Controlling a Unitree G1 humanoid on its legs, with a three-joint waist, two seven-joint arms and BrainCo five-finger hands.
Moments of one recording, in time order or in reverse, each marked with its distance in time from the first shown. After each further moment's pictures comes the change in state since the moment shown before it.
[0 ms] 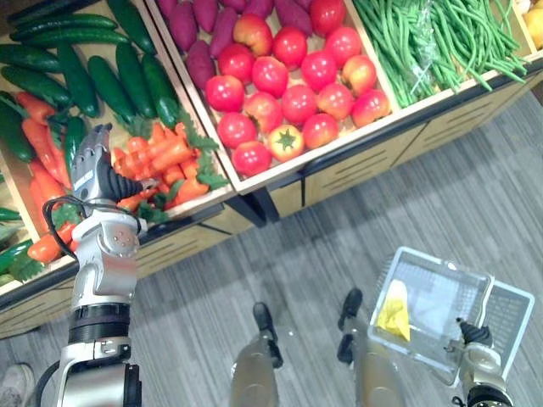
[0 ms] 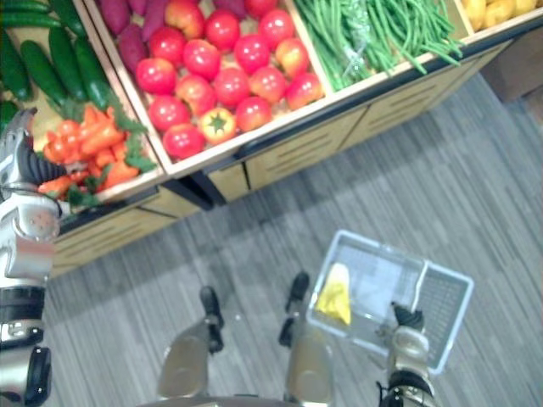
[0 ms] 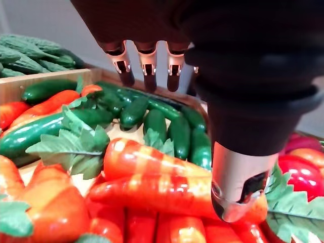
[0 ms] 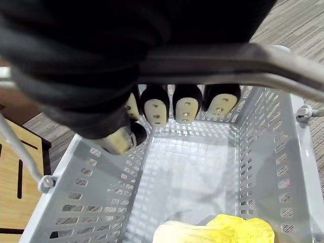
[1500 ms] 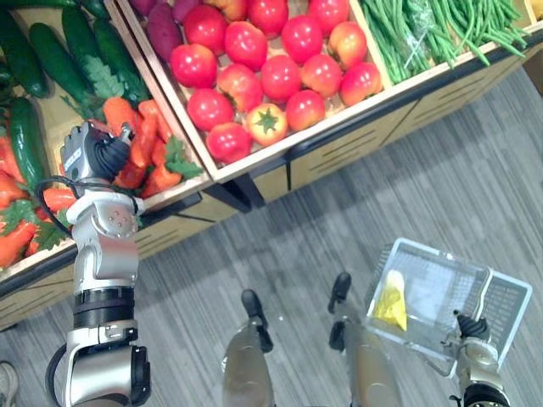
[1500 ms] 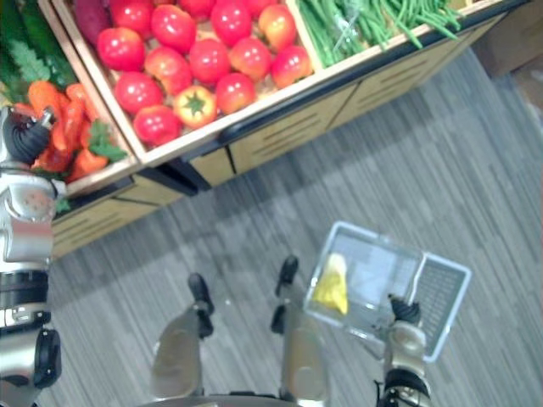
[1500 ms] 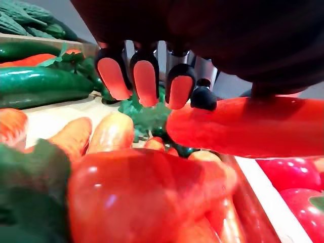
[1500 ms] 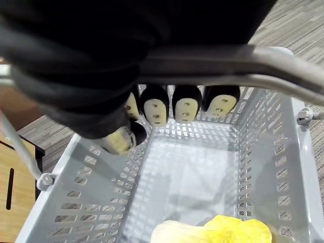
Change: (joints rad) left arm -0.098 -0.028 0.037 -0.029 0.001 0.064 -0.022; right arm 0.030 0.031 0.012 -0.090 0.001 -0.002 0.006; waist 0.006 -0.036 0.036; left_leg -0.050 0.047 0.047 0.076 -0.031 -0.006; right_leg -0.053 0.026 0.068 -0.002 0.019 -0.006
